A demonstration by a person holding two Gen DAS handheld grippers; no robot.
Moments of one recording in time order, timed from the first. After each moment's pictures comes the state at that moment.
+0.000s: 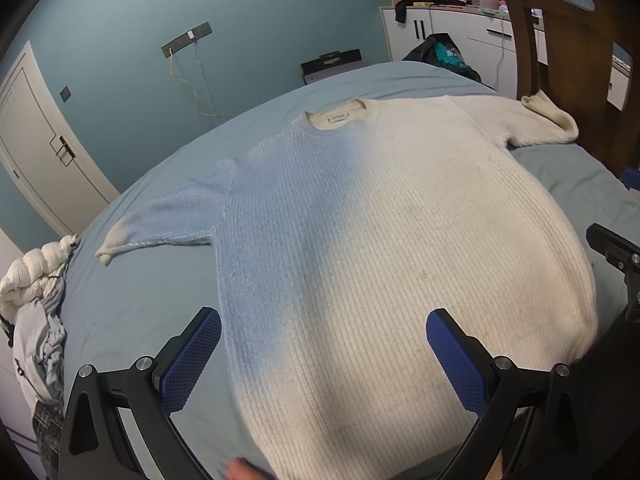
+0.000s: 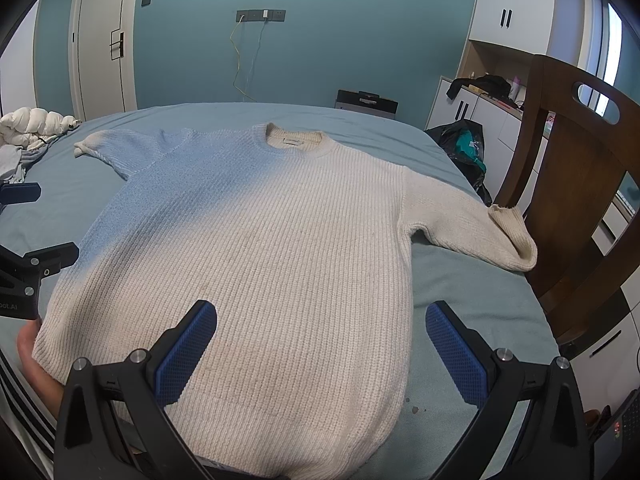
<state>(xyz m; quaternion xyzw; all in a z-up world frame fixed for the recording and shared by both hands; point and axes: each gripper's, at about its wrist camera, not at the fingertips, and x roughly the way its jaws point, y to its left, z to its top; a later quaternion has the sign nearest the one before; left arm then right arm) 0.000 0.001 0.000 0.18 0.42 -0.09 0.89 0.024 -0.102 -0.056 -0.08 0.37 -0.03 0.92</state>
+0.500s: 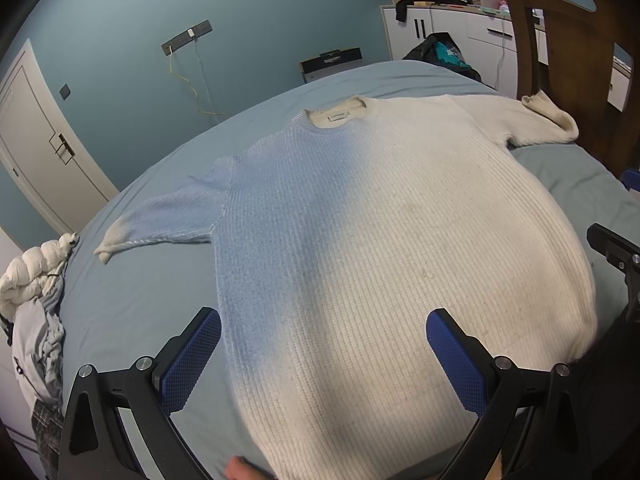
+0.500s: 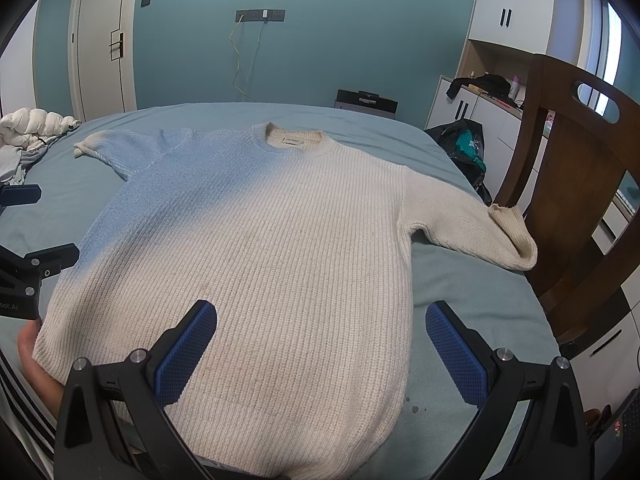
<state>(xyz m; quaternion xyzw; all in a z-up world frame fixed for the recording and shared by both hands) 0.000 0.000 -0.001 0.18 0.42 -0.09 0.88 0.024 -0.103 -0.056 -0.08 0.37 -0.03 0.92</state>
